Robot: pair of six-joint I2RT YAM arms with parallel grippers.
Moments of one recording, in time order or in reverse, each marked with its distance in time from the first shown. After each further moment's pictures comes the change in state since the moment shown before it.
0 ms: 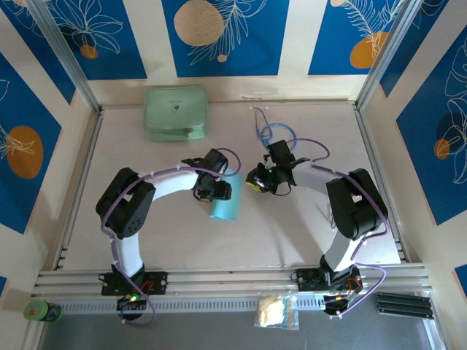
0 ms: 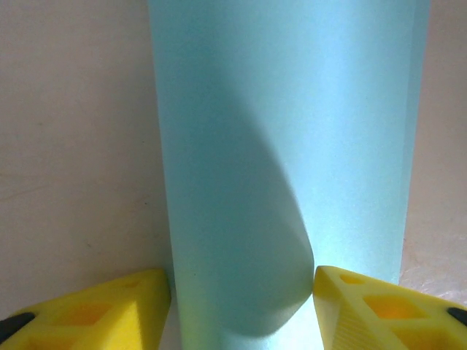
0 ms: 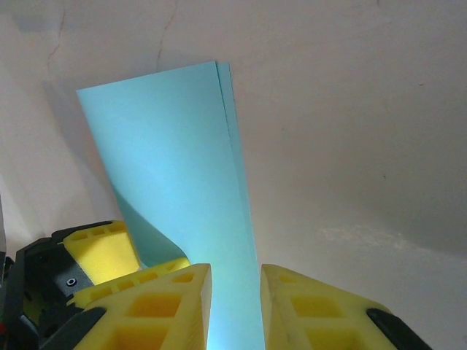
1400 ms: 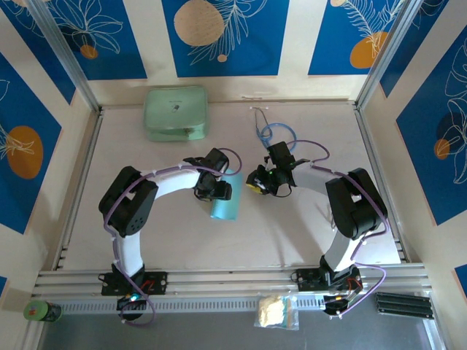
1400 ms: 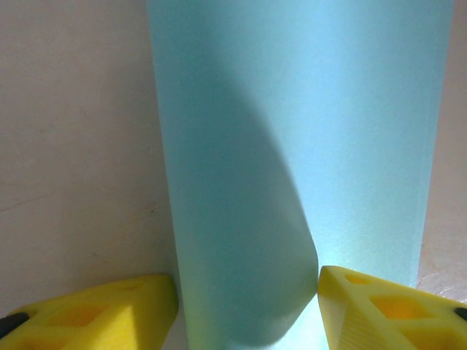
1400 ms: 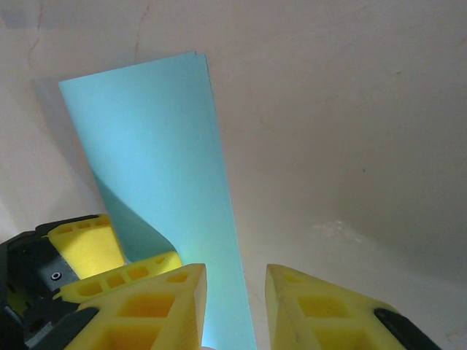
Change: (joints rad) left arm 0.000 0.033 0.027 -0.031 -0.009 0.014; right arm -0.003 0.008 -0.014 -0.001 0.002 -0.007
